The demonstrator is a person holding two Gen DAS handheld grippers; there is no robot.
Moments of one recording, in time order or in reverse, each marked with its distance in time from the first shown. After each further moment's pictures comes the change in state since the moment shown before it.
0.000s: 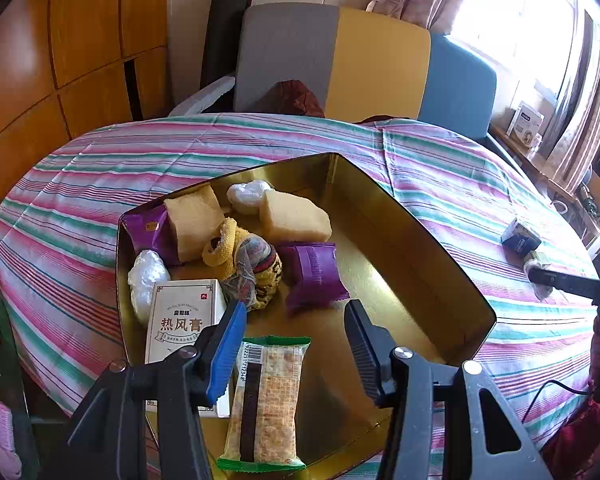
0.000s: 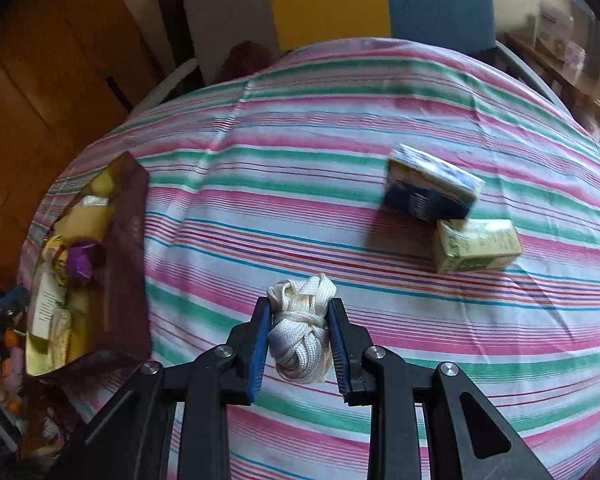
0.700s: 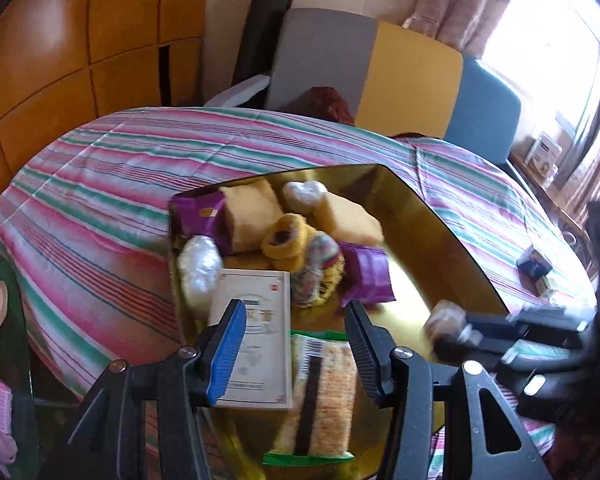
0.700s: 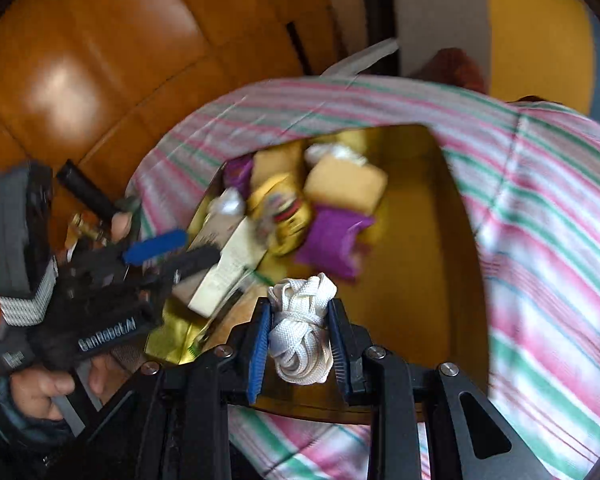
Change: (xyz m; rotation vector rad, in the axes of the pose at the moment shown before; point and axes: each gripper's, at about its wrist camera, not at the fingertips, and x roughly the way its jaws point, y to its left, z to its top) left arm -0.008 0.052 -0.009 -0.123 -0.017 0.033; right arm 0.028 0.236 -0.021 -0.389 0.084 0.356
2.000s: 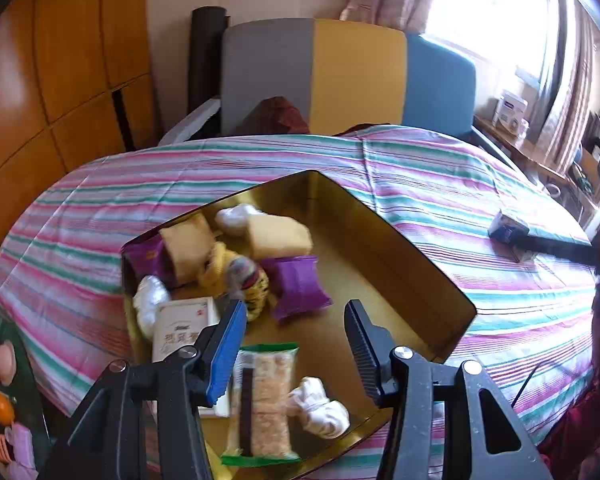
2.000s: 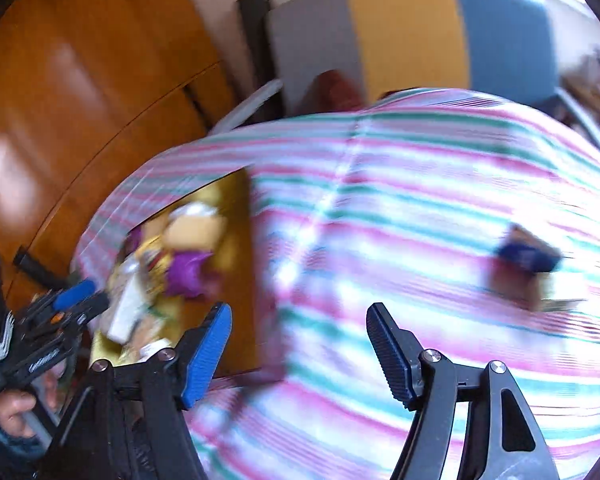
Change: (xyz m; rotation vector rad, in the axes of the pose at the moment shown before) left arm -0.016 -0.079 0.003 0.228 -0.030 -0.026; right arm -0.117 -0.128 -0.039 0.293 -0.208 -0.241
